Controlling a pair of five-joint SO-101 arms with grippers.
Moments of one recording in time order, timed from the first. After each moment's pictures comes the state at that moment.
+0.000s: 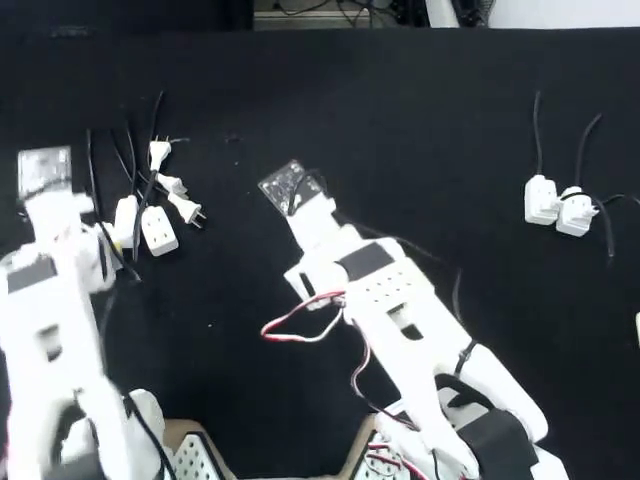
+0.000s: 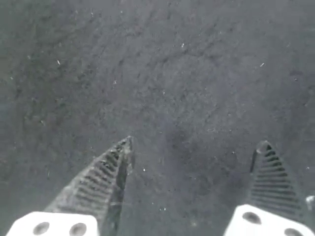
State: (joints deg) left arm -29.5 -37.3 50.6 50.0 -16.6; right arm -27.5 -23.9 52.1 48.0 11.5
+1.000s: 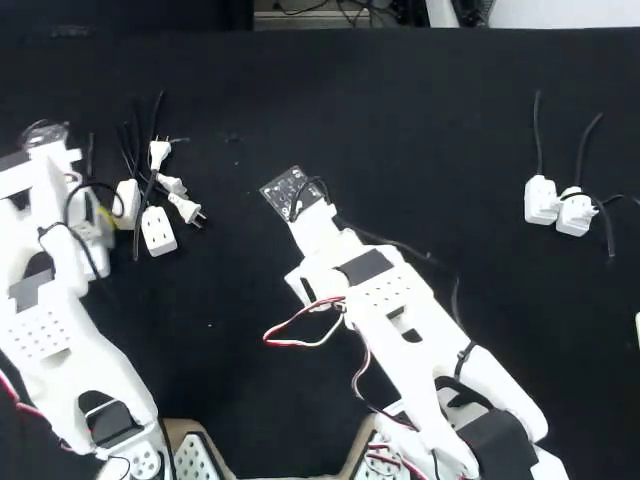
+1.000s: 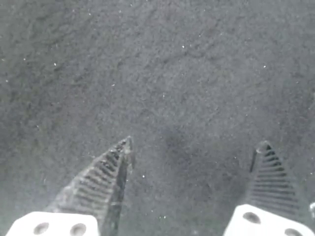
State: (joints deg) left arm -32.7 28.8 -9.6 74.9 -14.8; right arm -27.5 -23.9 54.1 44.6 11.5
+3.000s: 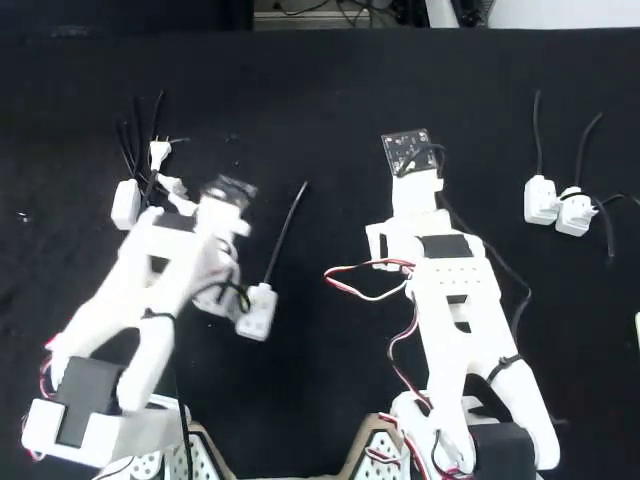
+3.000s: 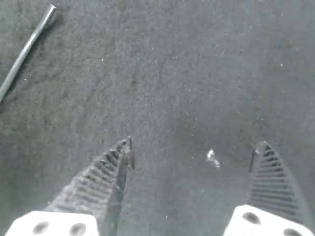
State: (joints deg) left arm 6.9 -10.5 42.7 62.9 -12.8; right arm -2.9 -26.4 52.9 43.1 8.5
